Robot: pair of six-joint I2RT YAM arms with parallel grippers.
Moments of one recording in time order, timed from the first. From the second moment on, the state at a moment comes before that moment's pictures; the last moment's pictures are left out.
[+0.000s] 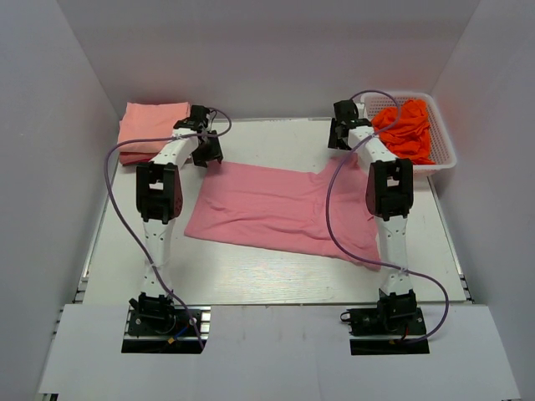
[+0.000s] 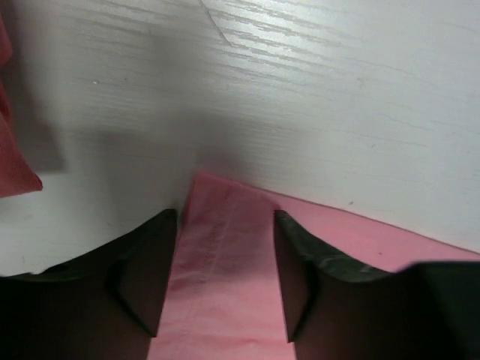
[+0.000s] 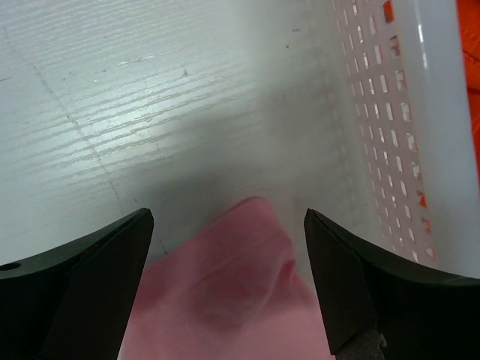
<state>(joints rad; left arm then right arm) -0.15 2.42 2.10 -0.76 -0.01 -0.37 0.20 2.46 2.15 -0.60 0.41 0.25</state>
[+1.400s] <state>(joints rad) -0.17 1.72 1.20 -0.30 -0.06 -0.36 0.21 1.28 0.88 -0.40 0.20 0.32</state>
